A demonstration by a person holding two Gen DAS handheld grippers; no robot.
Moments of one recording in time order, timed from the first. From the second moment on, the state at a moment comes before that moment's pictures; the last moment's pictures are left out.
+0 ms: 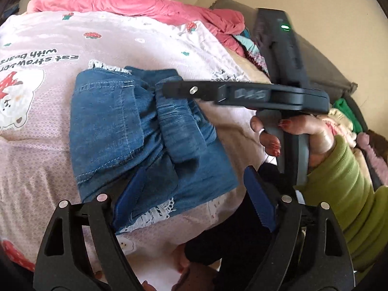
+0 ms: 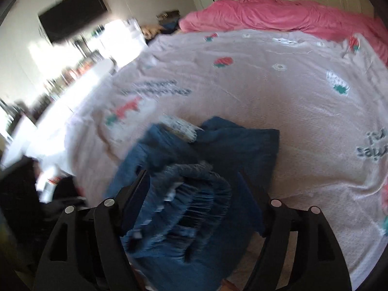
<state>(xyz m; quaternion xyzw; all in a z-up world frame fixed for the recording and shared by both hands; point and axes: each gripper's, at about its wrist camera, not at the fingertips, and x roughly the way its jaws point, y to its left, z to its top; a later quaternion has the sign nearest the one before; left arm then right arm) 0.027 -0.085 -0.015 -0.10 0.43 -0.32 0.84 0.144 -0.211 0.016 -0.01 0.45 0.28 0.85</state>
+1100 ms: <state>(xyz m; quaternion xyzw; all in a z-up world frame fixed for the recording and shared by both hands) 0.080 0.006 0.023 -0.11 0.41 -0.21 0.88 0.011 -0.203 0.053 -0.08 0.34 0.36 0.86</state>
